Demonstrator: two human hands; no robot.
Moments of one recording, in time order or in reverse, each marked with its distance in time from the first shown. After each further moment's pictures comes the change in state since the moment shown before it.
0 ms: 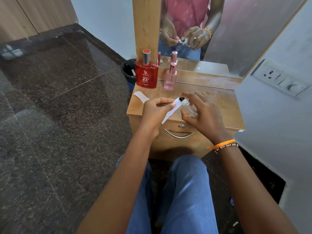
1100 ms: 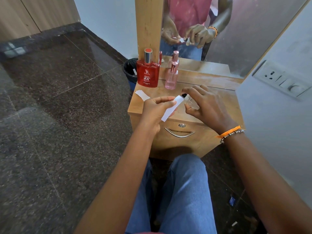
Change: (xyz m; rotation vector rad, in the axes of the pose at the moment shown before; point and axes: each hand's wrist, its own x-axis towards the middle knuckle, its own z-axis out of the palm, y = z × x) left_hand -0.005 0.010 -0.001 -0.153 0.009 -0.143; right_hand 0.020 0.012 -0.011 -0.229 -0.111 -0.214
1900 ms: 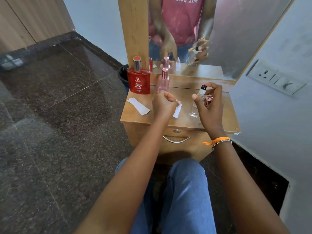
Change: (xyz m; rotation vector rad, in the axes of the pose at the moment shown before) left_hand 0.057 -0.011 0.052 0.444 0.147 0.181; right_hand -0.014 0.025 0.034 0.759 0.525 0.609
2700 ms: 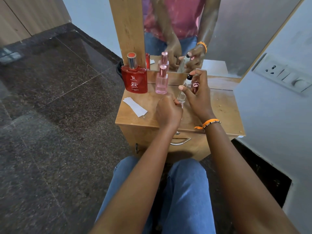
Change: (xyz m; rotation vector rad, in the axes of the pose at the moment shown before) left_hand 0.010 -0.018 0.034 0.360 0.142 0.187; right_hand 0.046 0.018 0.036 0.061 -0.175 -0.042
